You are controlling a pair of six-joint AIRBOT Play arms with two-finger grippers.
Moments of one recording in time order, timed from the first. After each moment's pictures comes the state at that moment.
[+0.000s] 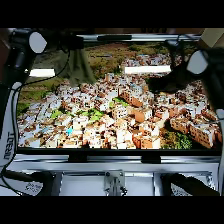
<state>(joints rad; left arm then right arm) -0.37 -1.63 2.04 1.54 -0.93 -1.55 0.25 -1.26 1.58 -1.52 1.46 1.68</state>
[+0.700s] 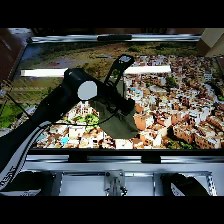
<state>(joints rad) -0.83 -1.53 1.78 1.39 -1.22 -1.66 0.25 -0.90 1.79 -2.00 1.65 1.80</state>
